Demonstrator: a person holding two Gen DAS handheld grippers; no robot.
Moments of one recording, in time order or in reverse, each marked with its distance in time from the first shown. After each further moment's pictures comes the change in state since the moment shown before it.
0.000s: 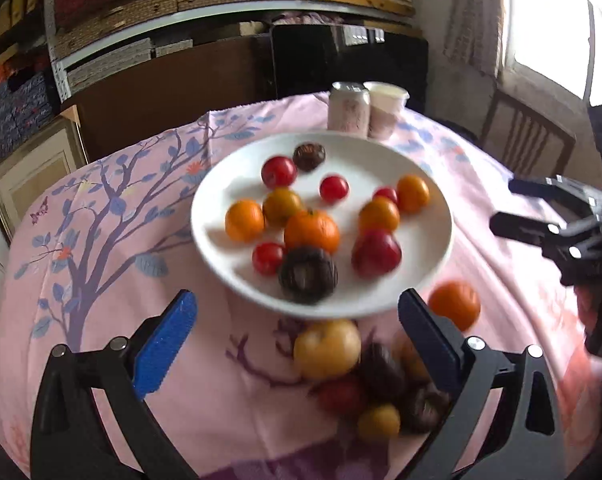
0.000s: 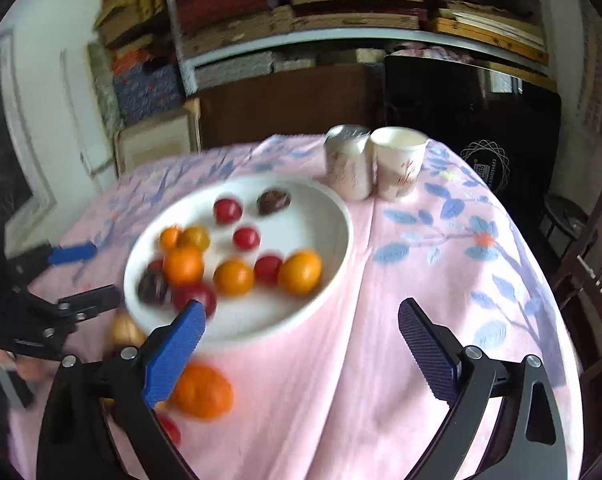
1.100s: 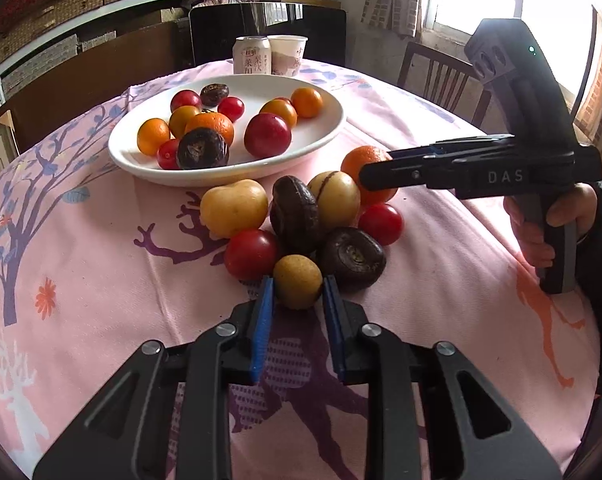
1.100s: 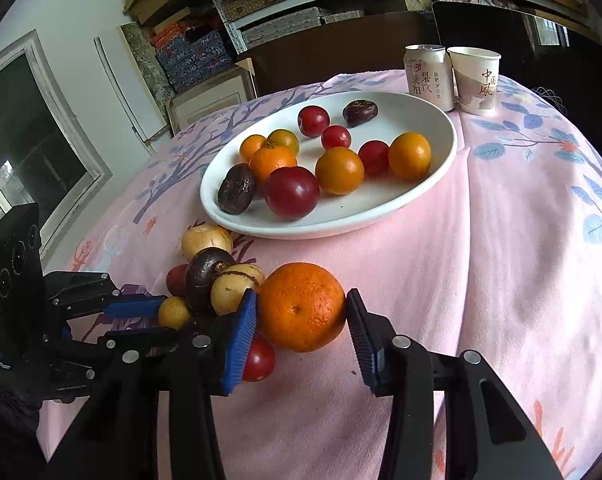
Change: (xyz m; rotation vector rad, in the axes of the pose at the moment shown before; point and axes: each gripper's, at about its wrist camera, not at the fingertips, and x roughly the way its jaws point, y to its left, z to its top) left arm -0.010 -0.025 -0.075 0.104 0.046 -0.269; right arm 0.011 0.037 -0.052 0.074 0.115 0.251
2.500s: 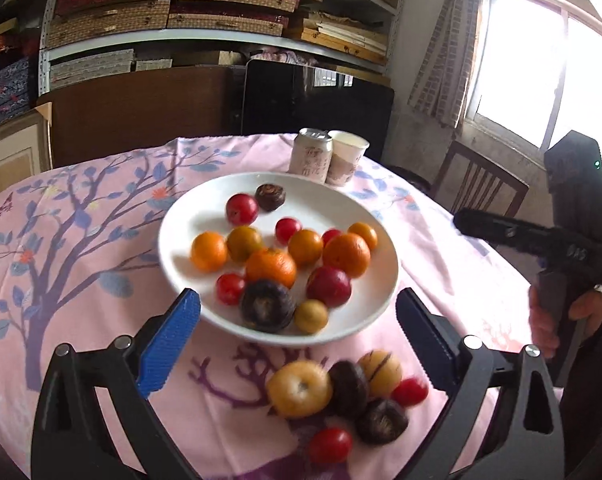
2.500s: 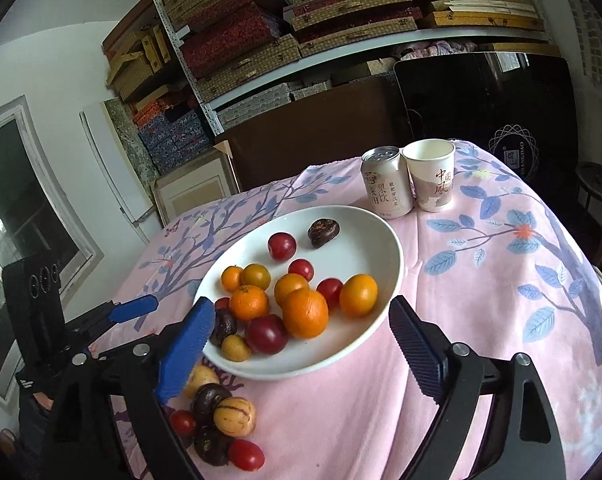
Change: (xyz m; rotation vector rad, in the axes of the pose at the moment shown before) left arm -0.022 0.047 0.075 -0.204 -0.218 0.054; right arm -0.051 -0.026 0.061 0.103 -0.242 -0.022
